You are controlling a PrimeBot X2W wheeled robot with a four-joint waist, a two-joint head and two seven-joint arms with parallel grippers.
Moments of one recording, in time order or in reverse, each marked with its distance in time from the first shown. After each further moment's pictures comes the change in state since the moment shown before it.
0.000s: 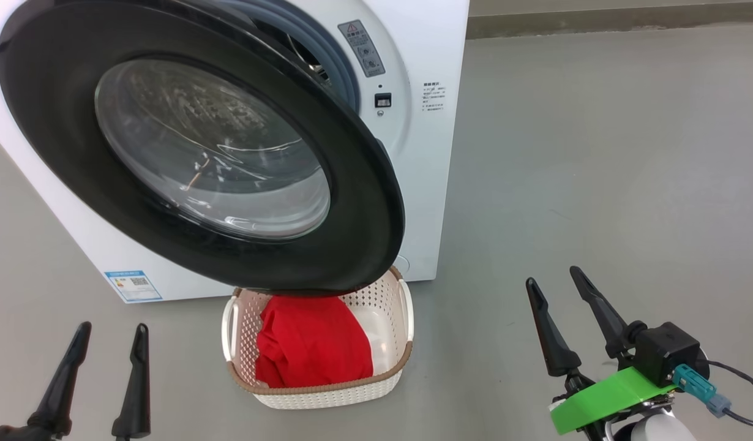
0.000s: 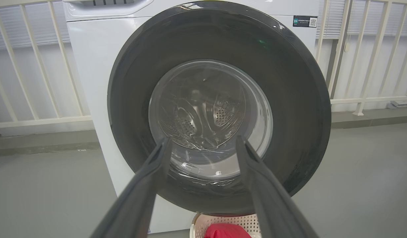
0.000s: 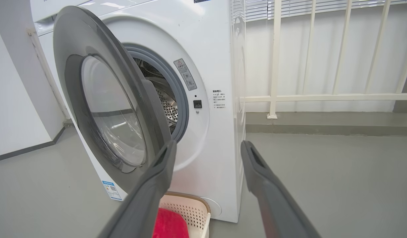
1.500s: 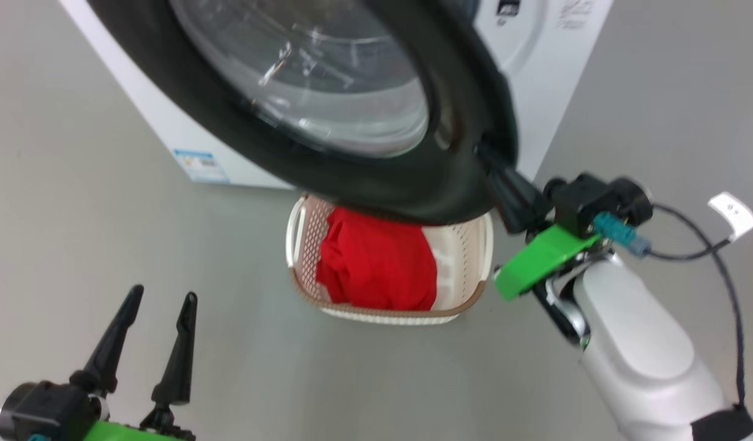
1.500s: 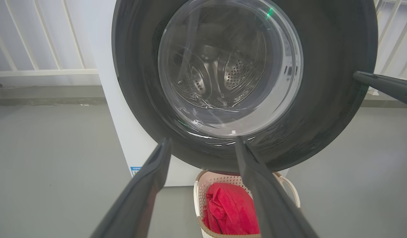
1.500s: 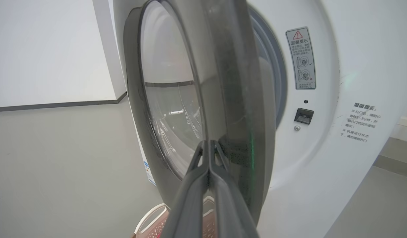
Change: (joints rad) left arm -0.115 0.053 -0.158 0.033 -0.099 0.000 0.000; right arm -0.516 -0.009 0.199 0.318 -0.048 0.003 0.000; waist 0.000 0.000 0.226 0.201
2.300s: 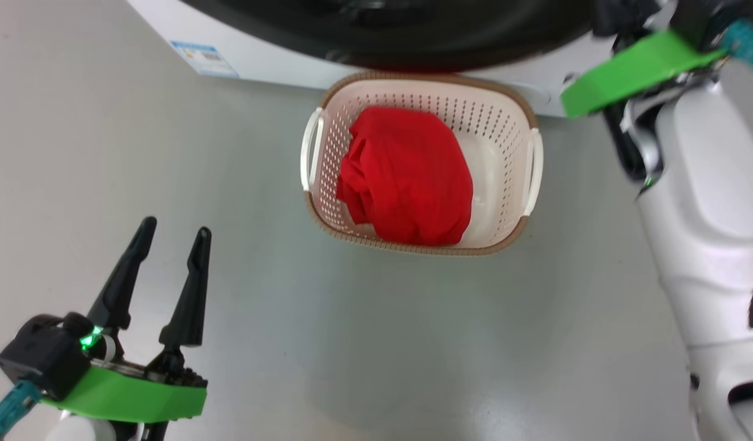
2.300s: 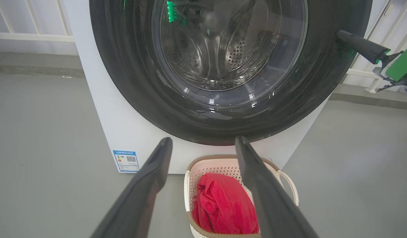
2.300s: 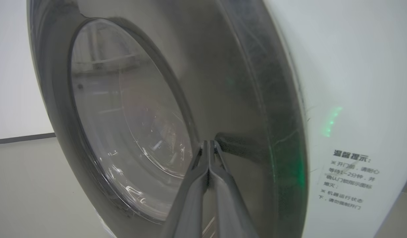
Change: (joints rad) left arm -0.159 0.020 -0.075 -0.024 -0.123 0.000 0.000; right arm -0.351 -0.003 -0.211 0.060 -0.078 0.005 0.000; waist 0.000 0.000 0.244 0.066
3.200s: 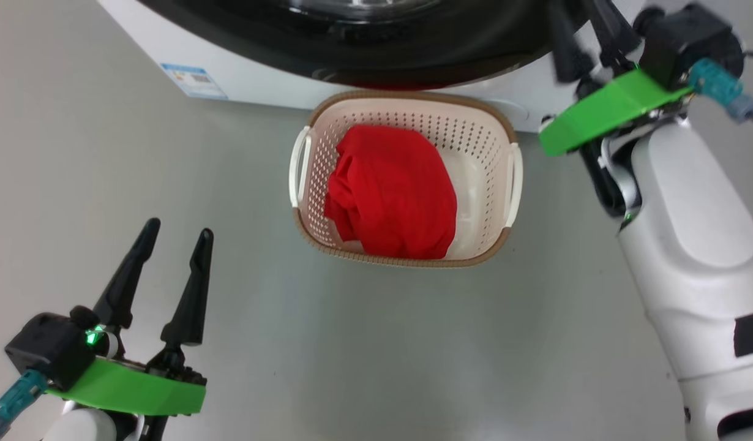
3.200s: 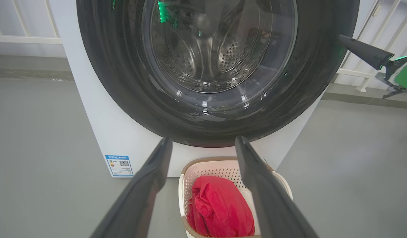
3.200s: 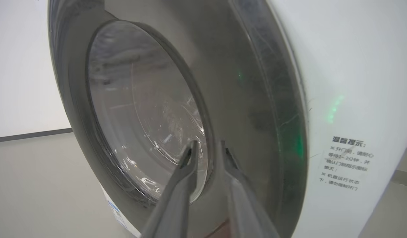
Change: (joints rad) left arm -0.034 0.026 -0.029 0.051 -0.018 0.000 0.000; right arm 0.043 -0.008 0.069 -0.002 0.068 0.000 -0.001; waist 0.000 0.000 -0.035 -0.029
